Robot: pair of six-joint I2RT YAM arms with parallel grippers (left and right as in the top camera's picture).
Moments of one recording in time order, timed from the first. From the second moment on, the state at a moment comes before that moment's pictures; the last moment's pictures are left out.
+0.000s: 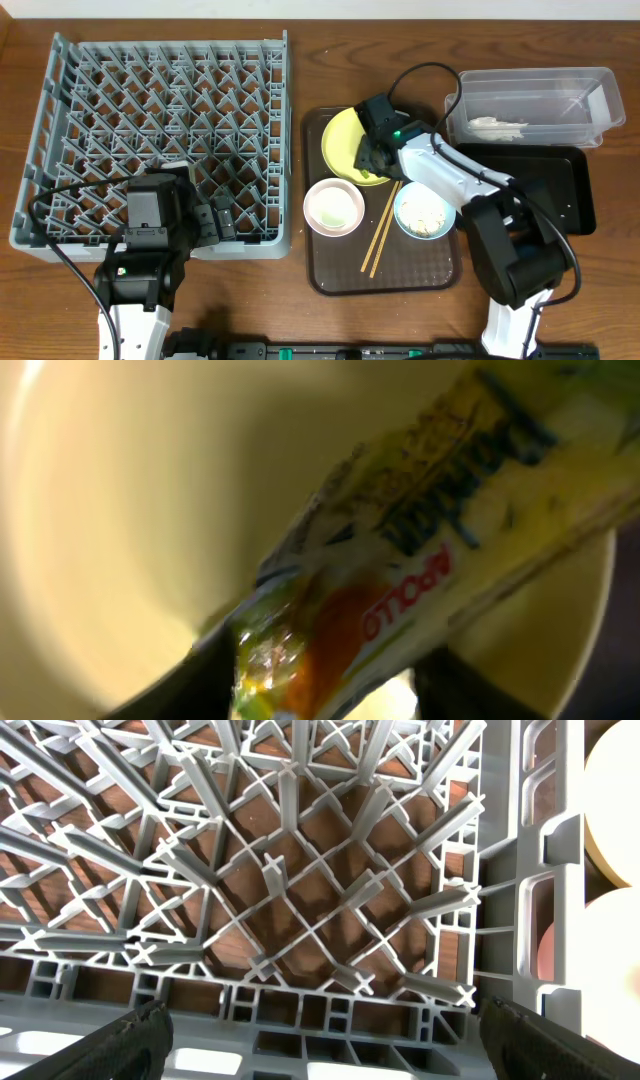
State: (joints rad) left arm 0.01 0.87 0.77 -0.84 0.01 -0.17; right arm 0.50 2.01 1.32 -0.54 0.08 0.78
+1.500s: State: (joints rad) left arm 0.01 0.88 0.77 -0.84 0.01 -0.17; right arm -0.08 1.69 1.32 -0.46 -0.05 0.46
